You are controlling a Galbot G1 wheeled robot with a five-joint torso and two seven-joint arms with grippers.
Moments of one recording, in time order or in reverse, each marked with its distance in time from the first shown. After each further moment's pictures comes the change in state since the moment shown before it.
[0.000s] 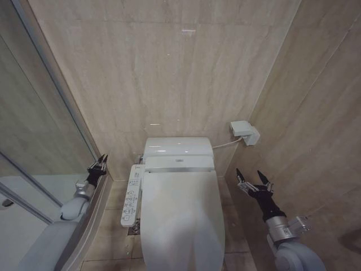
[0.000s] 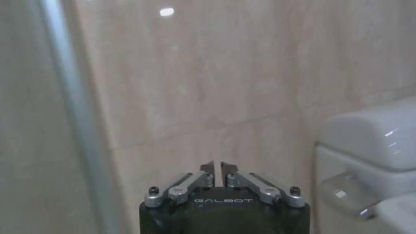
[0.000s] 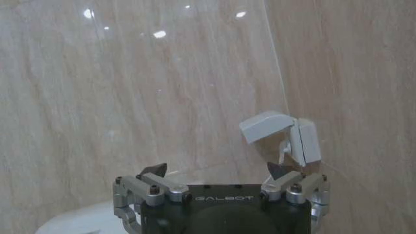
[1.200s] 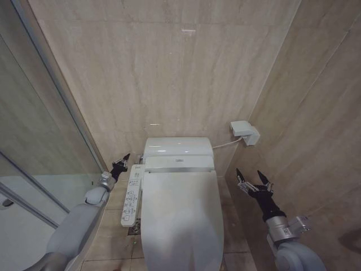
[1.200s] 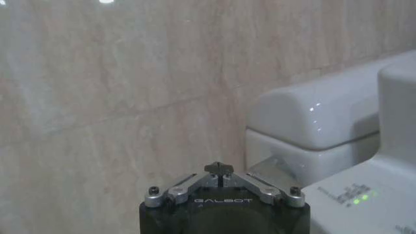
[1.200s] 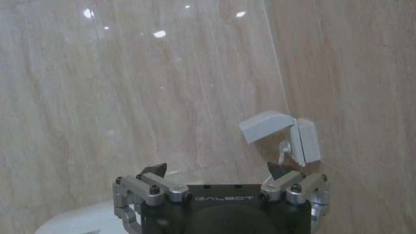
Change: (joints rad) left arm -0.220 -0.080 0.222 0.265 0.024 -0.074 0.110; right arm 0.000 0.000 0.000 0.000 0.000 0.000 0.000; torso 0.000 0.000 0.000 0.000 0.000
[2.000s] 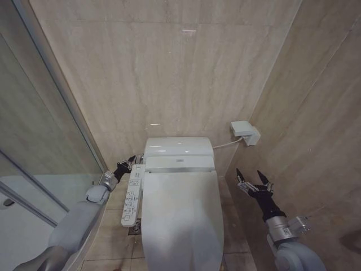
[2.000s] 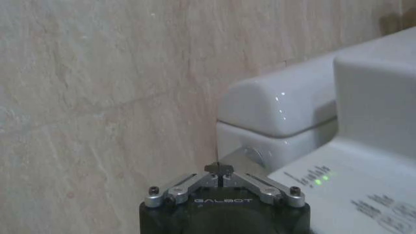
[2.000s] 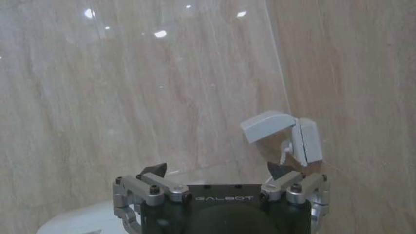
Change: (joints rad) left arm -0.022 0.013 0.043 0.040 0.011 -0.021 0.106; right arm 0.000 0.000 0.000 0.000 0.000 0.000 0.000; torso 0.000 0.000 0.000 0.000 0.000
